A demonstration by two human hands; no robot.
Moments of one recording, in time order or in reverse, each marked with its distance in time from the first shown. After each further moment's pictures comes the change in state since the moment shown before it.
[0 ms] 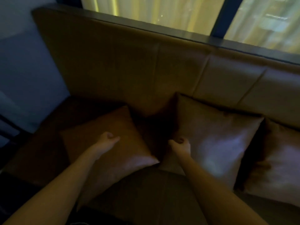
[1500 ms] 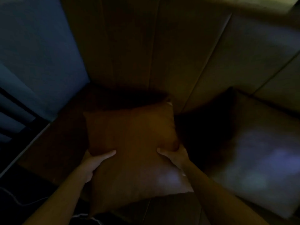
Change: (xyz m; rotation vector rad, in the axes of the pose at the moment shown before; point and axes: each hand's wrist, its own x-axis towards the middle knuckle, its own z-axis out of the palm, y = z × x) left_hand 0.091 -0.140 -0.077 -0.642 -0.016 -0.223; right_hand 0.033 0.019 0.170 -0.146 -0.275 0.138
